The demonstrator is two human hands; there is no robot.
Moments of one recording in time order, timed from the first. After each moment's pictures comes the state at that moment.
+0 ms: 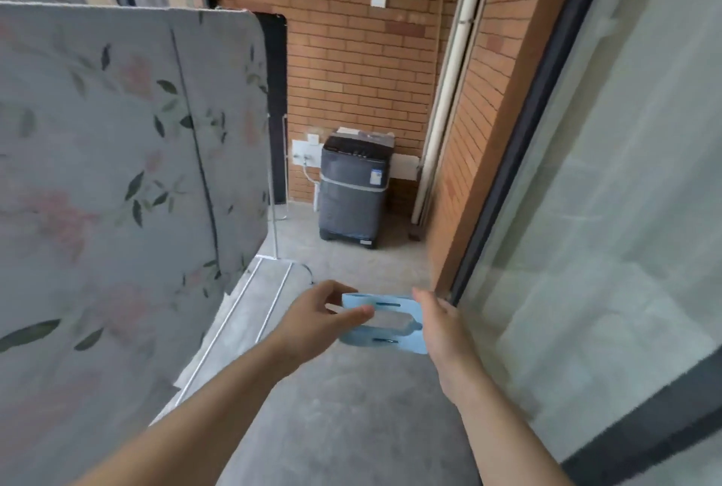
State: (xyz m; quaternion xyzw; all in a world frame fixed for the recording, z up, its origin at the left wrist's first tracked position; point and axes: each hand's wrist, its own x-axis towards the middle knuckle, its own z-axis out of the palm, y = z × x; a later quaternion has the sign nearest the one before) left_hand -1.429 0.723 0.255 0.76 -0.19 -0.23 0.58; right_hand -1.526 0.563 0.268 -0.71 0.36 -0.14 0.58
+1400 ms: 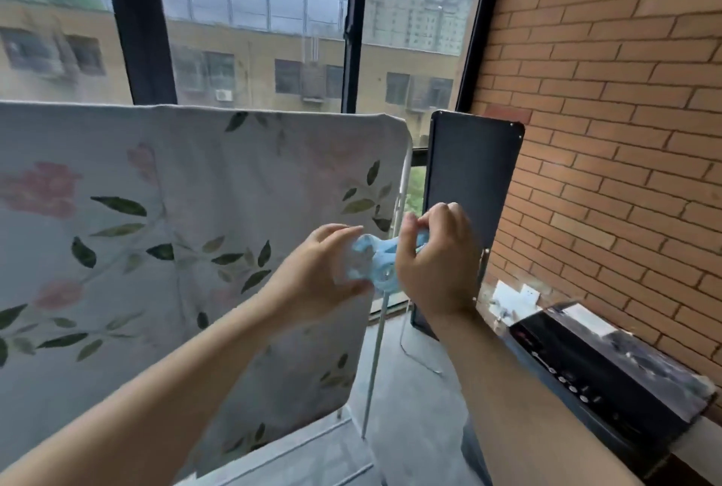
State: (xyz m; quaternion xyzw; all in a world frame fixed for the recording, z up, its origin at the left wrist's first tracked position) left_hand -0.762 0.434 0.371 0.92 0.00 0.27 0.27; right_hand -0.672 0.275 0.387 -0.74 -0.26 -0.50 0.36
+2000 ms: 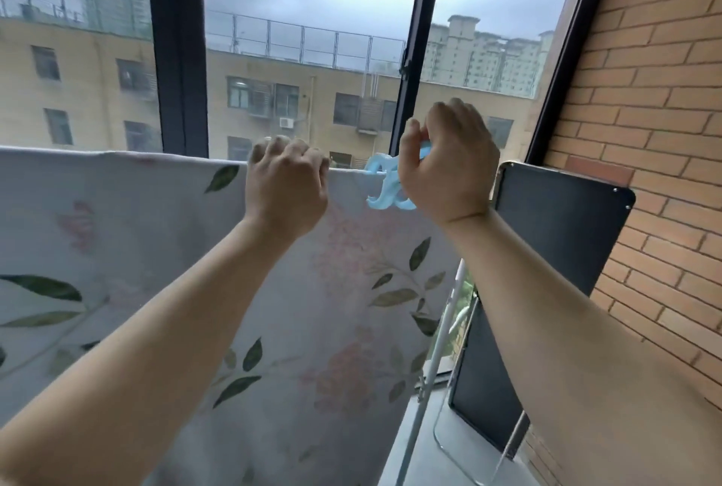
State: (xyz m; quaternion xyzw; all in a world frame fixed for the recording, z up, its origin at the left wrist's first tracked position) left_hand -0.553 0.612 0.485 0.84 0.24 0.47 -0.10; right_hand -0.446 0.446 0.536 -0.57 -0.40 -0.64 0.33
